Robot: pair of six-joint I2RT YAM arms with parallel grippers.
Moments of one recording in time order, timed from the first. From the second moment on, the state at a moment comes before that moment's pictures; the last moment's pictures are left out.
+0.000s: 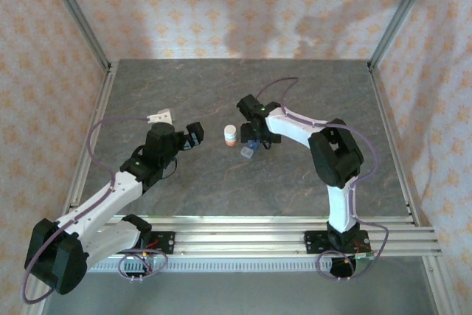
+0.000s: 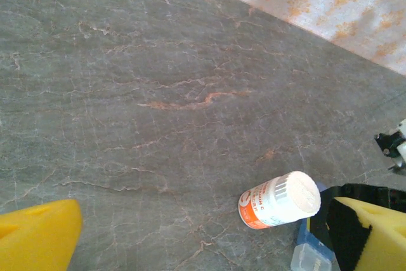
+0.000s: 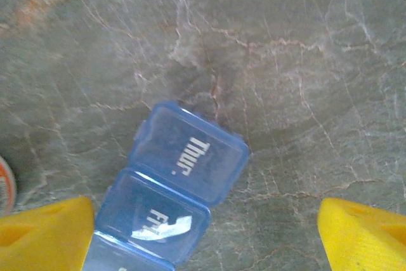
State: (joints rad) left arm -0.41 1.00 0.60 -0.10 -0.21 -0.62; right arm 0.64 1.99 1.44 -0.77 0.19 0.61
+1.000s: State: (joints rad) left arm -0.41 1.05 0.60 -0.10 -0.21 -0.62; right arm 0.64 1.77 1.20 -0.72 0.17 0.62
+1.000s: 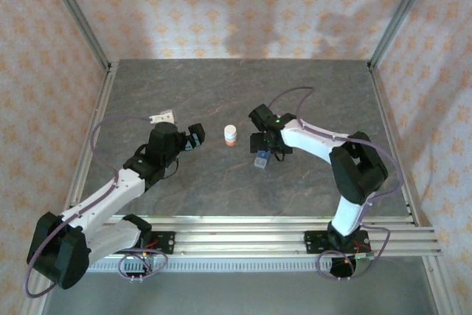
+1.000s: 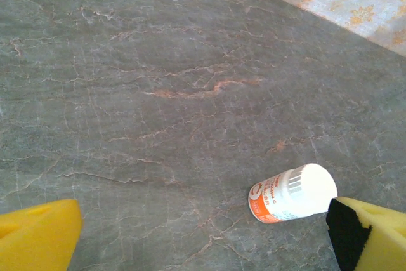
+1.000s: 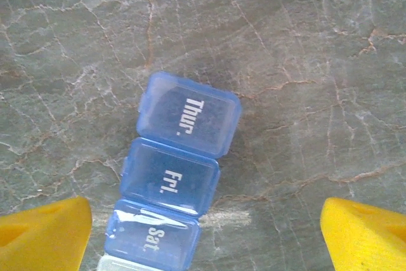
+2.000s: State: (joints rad) left arm -0.41 1.04 0.60 -0.10 -0.21 -0.62; right arm 0.59 1.90 1.26 -0.52 -0.18 0.52
